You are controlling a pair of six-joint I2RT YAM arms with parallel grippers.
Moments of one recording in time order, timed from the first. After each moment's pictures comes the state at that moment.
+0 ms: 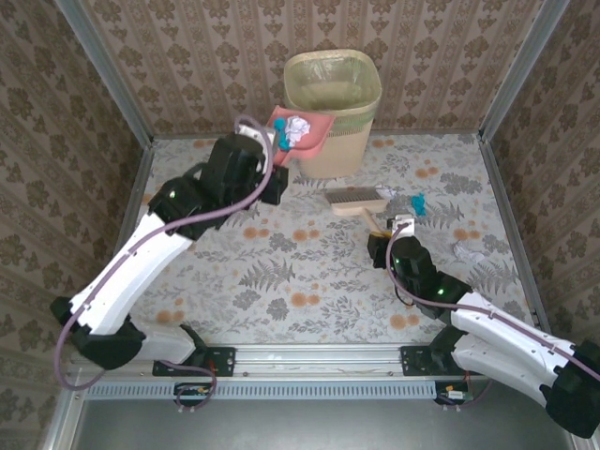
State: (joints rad) left arm -0.83 1.37 1.75 -0.96 -0.21 -0.35; right arm 0.68 0.83 0.44 -0.04 0.40 0.43
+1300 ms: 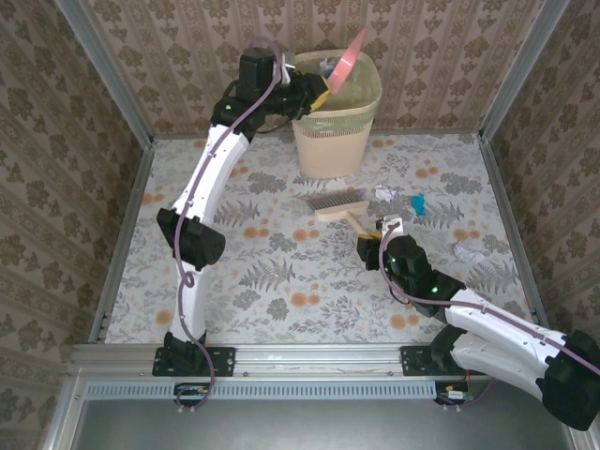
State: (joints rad) left arm -0.50 2.21 2.53 -0.61 0.60 -1.12; right arm 0.69 0.89 0.43 0.05 0.28 0.39
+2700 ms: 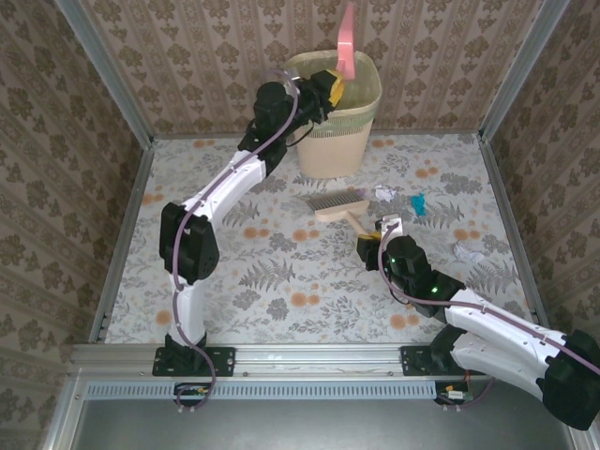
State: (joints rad) left arm -0.58 2.04 1.94 0.31 0.36 -1.66; right arm 0.69 0.89 0.43 0.05 0.28 0.37
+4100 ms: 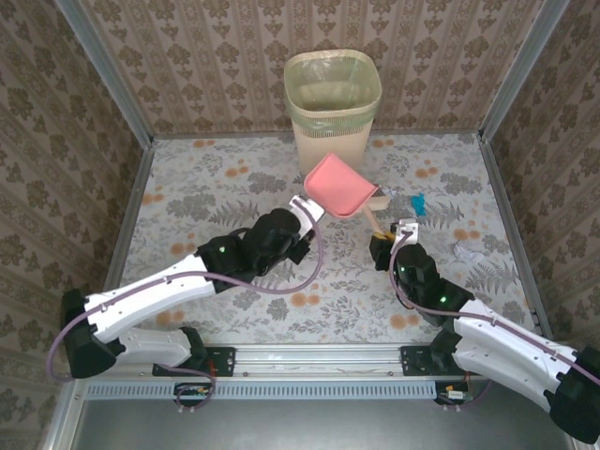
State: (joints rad) left arm -1.12 1.16 1.05 -0.45 -0.43 -0.02; right arm 0.69 0.76 0.36 0.05 0.46 0.40
